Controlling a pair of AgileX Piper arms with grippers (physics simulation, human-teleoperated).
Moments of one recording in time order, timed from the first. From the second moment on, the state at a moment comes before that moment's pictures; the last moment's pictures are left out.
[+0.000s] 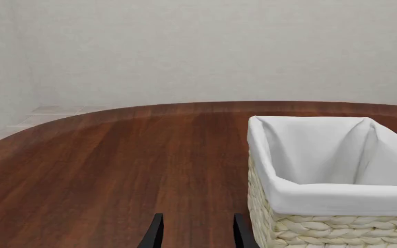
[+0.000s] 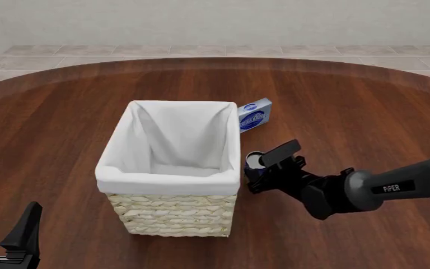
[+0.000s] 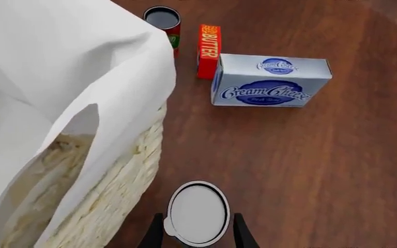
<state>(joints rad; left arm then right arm) 0.00 0.00 0.00 0.00 0.00 0.43 1.85 -0.72 -0.50 -0.14</state>
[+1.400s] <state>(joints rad) 0.00 0.00 0.00 0.00 0.00 0.40 1.65 -0.66 -0.43 -0.20</state>
